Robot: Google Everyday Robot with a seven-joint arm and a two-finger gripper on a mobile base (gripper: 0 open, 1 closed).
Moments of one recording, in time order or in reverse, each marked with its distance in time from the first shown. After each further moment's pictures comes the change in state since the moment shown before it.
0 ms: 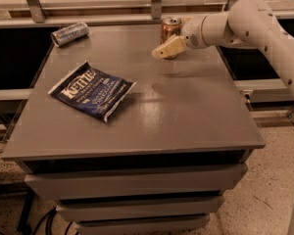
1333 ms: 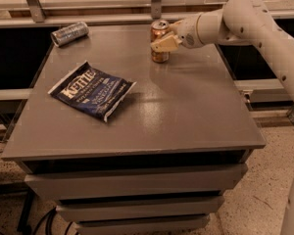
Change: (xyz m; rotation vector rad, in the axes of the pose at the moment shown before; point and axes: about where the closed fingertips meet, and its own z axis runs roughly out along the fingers) arm -0.005 0.013 0.008 -0.051 0.019 -0.020
